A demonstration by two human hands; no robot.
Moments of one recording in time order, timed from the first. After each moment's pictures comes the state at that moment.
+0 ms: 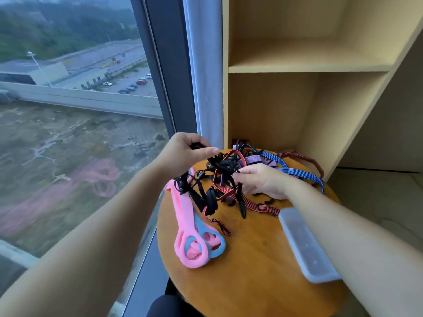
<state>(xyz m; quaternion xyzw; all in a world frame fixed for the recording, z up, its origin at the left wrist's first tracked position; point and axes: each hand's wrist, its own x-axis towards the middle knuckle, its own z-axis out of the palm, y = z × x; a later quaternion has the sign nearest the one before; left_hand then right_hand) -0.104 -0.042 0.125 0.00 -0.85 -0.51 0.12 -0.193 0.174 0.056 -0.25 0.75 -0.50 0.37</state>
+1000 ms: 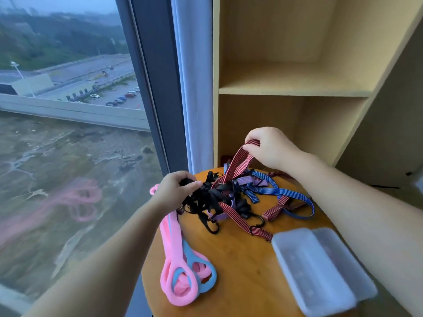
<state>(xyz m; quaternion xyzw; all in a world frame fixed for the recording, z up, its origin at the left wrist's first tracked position) -0.140 -0.066 0.048 0.11 -0.85 -0.51 0.10 -0.247 0.173 0.156 -0.33 0.91 -0.25 -0.08</state>
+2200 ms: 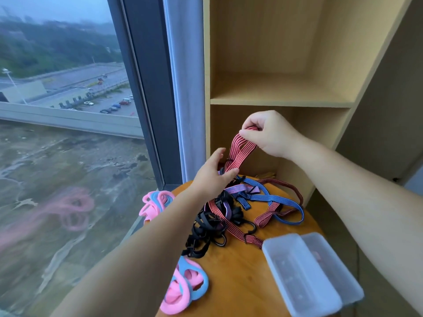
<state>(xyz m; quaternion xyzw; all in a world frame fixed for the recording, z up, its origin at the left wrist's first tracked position) -0.180 0.035 0.105 0.04 -0.87 -0.49 0.09 -0.235 0.190 0.210 -0.36 0.86 -0.35 -0.09</state>
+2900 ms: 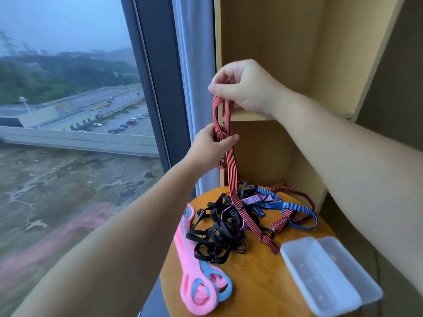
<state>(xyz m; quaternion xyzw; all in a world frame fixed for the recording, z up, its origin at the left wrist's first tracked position) -0.148 -0.009 0.215 -0.03 -0.82 -0.54 0.19 -0.185 0.117 0.323 -0.44 0.75 -0.49 -0.07</state>
